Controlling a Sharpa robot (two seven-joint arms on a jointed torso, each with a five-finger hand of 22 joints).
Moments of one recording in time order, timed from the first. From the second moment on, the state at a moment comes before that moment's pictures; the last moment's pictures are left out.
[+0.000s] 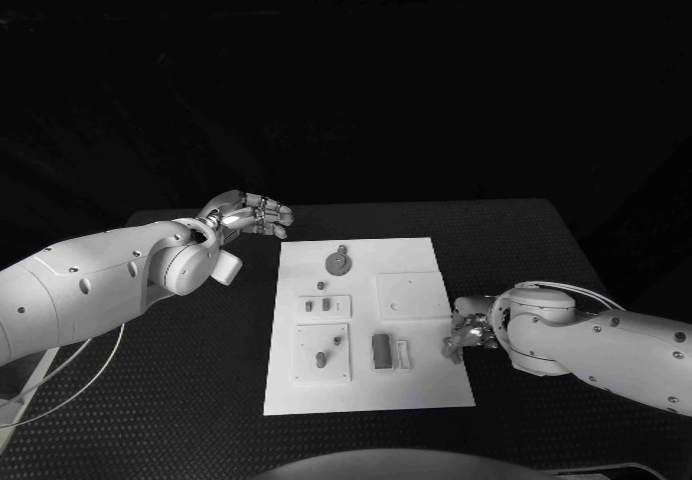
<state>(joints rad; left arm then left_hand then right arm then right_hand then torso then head) 1.23 -0.77 -0.14 1.18 -0.28 -0.12 0.24 1.10 -0.09 0.45 -0.28 0.05 0.81 0.20 0.31 0.44 1.12 0.15 0.07 0.17 0.92 0.10 0.57 0.46 0.01 0.92 0.00 0.07 0.85 1.05 -0.88 -0.15 1.53 -1.35 0.07 -0.54 0.88 -0.08 0.65 -0.29 0.05 1.11 0.04 0.30 0.71 1.28 -0.04 1.01 1.18 1.32 -0.13 1.45 1.01 0.22 1.16 -0.06 0.99 1.31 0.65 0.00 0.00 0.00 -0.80</state>
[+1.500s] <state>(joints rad) 1.23 -0.77 -0.14 1.19 -0.28 -0.12 0.24 1.10 -0.09 0.45 -0.28 0.05 0.81 0.20 0.31 0.44 1.12 0.15 0.07 0.17 0.92 0.10 0.57 0.46 0.01 0.92 0.00 0.07 0.85 1.09 -0.82 -0.15 1.56 -0.94 -0.03 -0.54 0.90 -0.02 0.63 -0.29 0.05 1.09 0.05 0.24 0.69 1.28 -0.04 1.01 1.19 1.32 -0.13 1.45 1.02 0.22 1.15 -0.05 0.99 1.31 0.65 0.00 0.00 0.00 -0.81</state>
